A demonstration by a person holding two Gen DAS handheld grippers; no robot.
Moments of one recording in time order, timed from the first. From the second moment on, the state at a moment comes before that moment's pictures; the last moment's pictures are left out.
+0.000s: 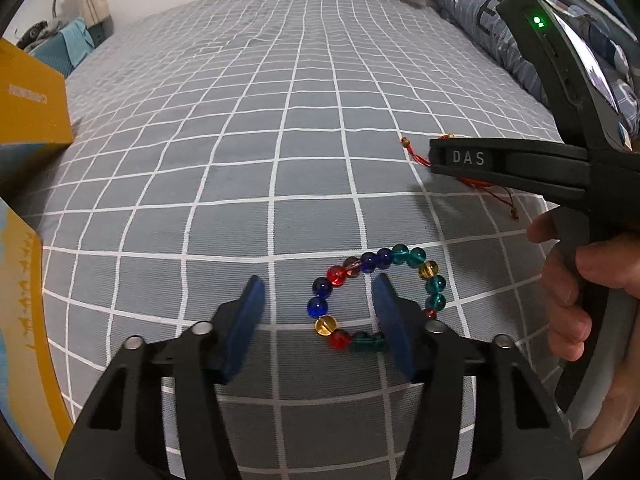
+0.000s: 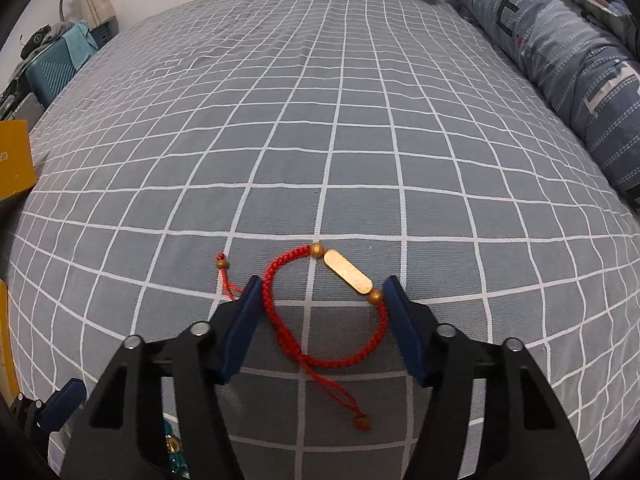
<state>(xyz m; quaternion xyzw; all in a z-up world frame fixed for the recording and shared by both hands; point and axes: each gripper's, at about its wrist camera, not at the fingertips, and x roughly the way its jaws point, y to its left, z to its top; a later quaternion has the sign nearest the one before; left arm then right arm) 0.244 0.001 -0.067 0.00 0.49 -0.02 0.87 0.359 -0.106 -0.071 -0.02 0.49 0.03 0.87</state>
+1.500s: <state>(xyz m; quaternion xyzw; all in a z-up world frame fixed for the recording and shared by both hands) 0.233 0.033 -0.029 -0.06 0.46 -0.02 0.89 0.343 -0.119 -0.054 0.01 0.48 0.01 0.88</state>
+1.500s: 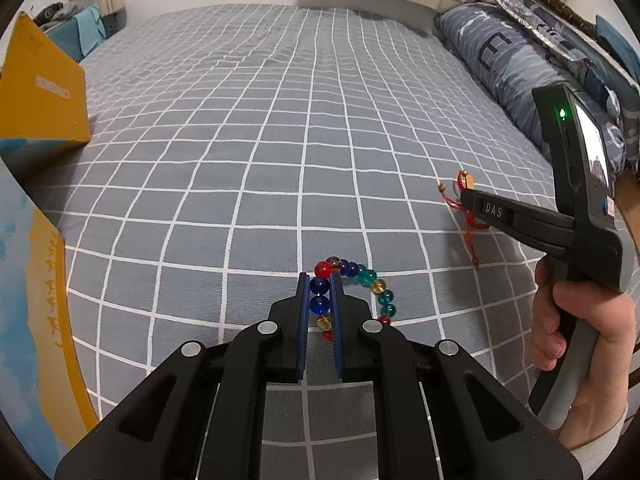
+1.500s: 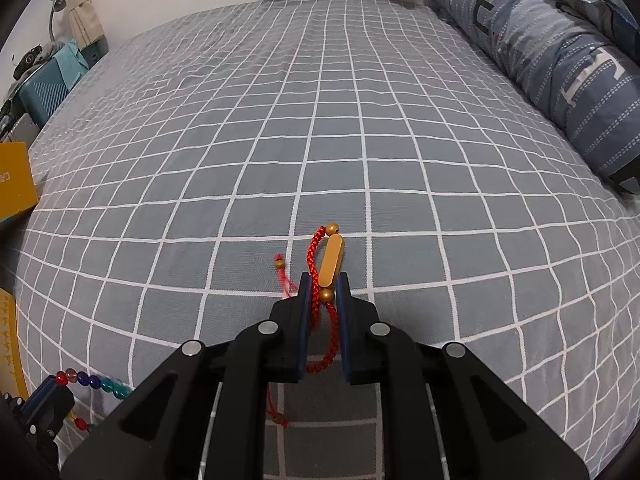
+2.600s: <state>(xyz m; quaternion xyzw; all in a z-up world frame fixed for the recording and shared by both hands) 0.186 0.036 0.028 -0.03 0.42 0.01 0.91 0.277 -0.105 -0.001 -0.01 0.44 0.01 0.90</state>
